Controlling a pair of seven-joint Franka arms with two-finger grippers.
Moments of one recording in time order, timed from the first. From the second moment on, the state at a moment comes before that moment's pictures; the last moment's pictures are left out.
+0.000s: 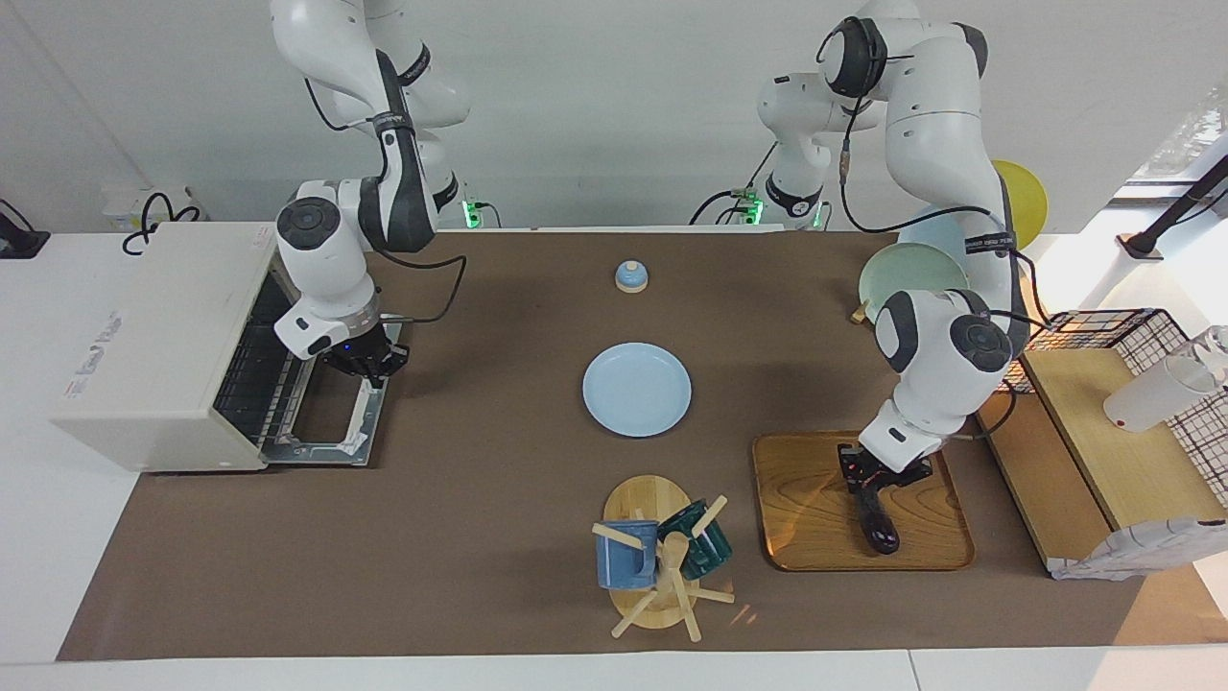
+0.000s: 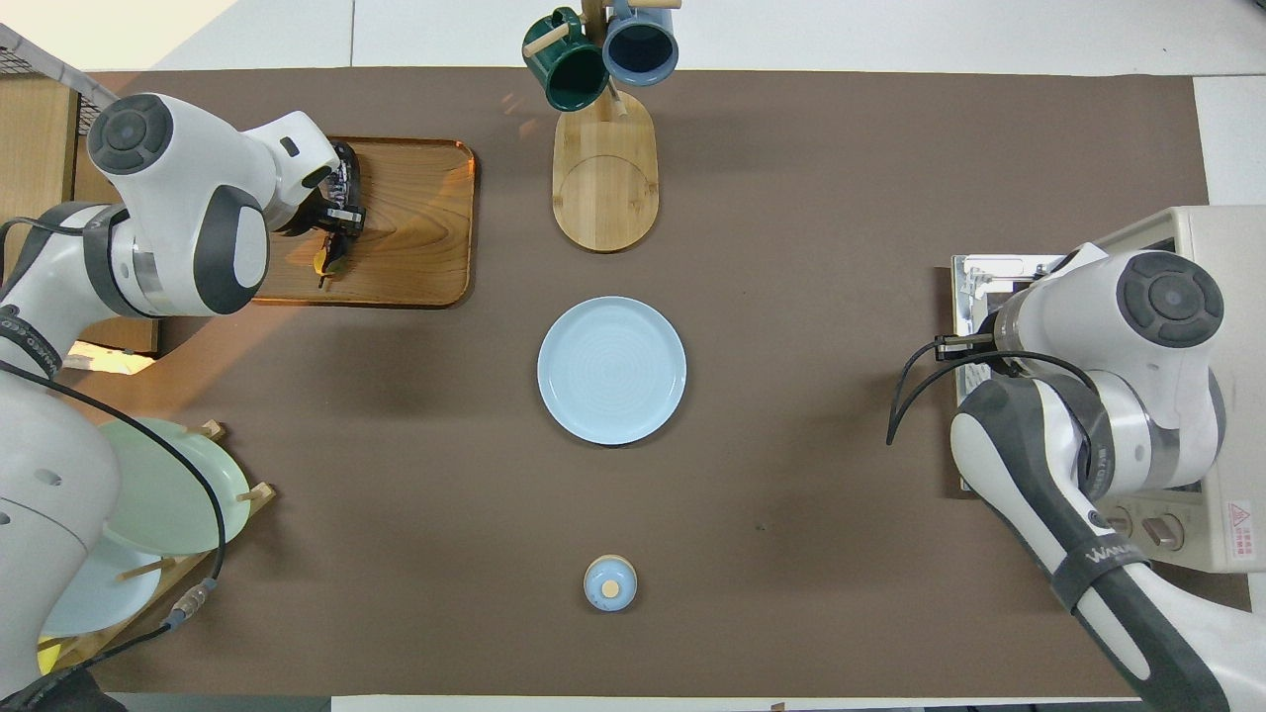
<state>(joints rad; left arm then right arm) -0.09 0.56 -0.06 -1.61 -0.04 2.27 0.13 0.08 0.08 -0.02 -2.21 -0.09 2.30 0.13</state>
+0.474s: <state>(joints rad) -0.12 0.40 -0.07 -1.56 -0.12 2.00 0.09 0.17 0.08 -0.02 -2.18 0.05 2.24 0.15</state>
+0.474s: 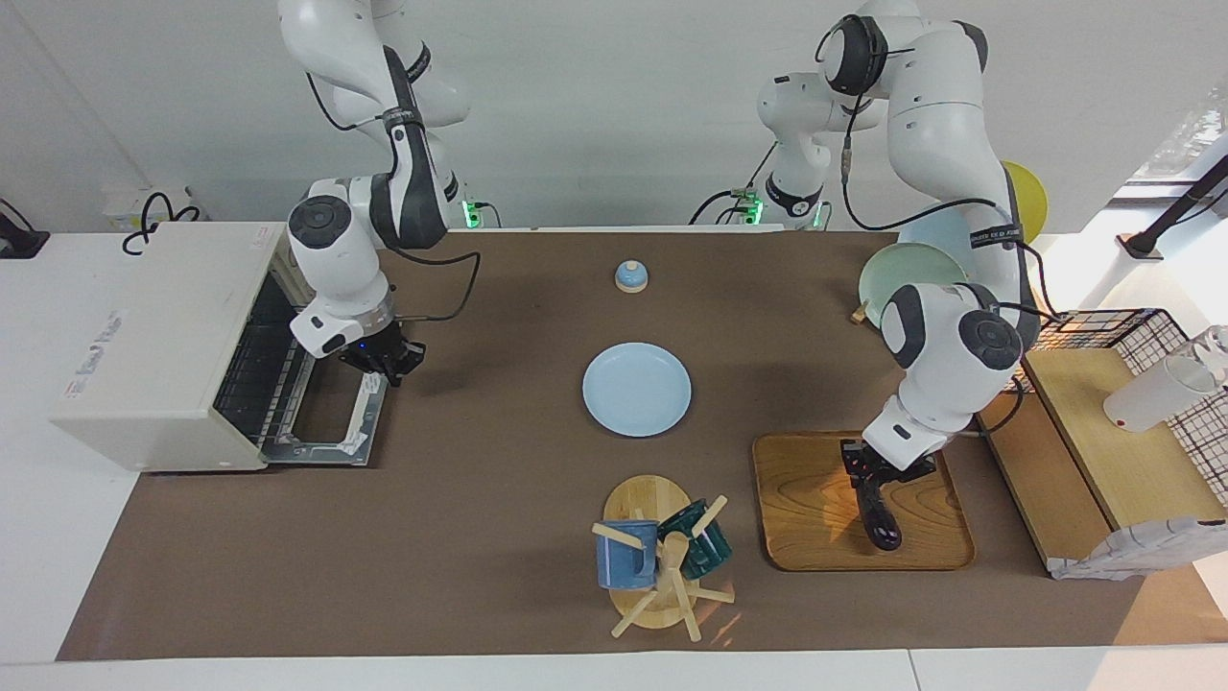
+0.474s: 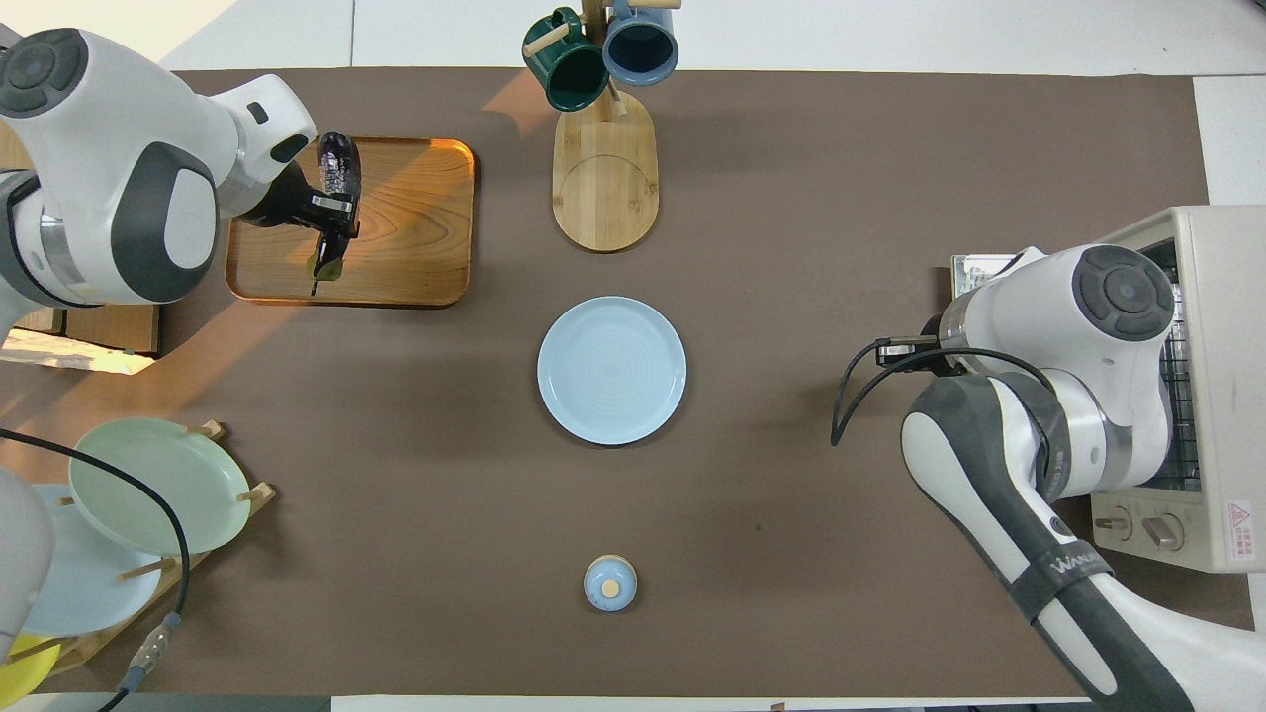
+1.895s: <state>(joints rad) -0.66 0.31 -0.07 -1.97 -0.13 2.37 -0.47 0.19 0.07 0.01 -2.10 0.06 2.18 0.15</state>
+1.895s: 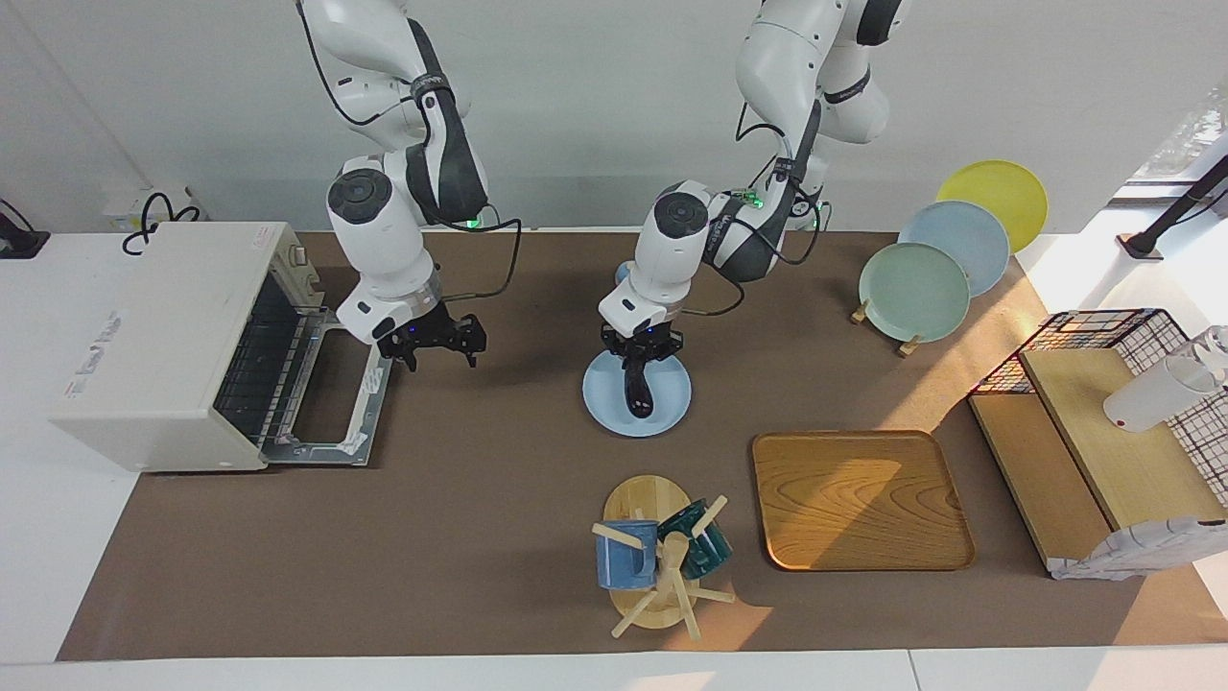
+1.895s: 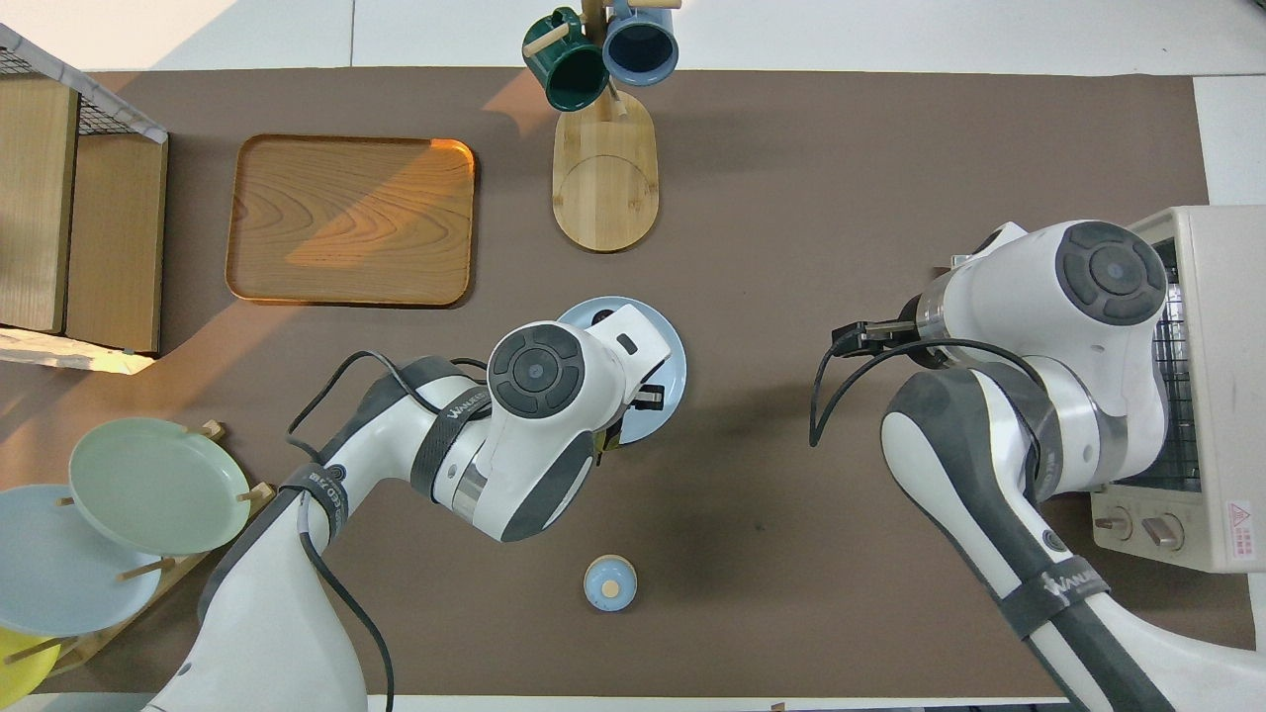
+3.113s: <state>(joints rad) -0.19 0.17 -0.04 -1.67 -0.12 1.84 -0.09 0.63 0.43 0.02 -1.54 -0.01 2.06 0.60</state>
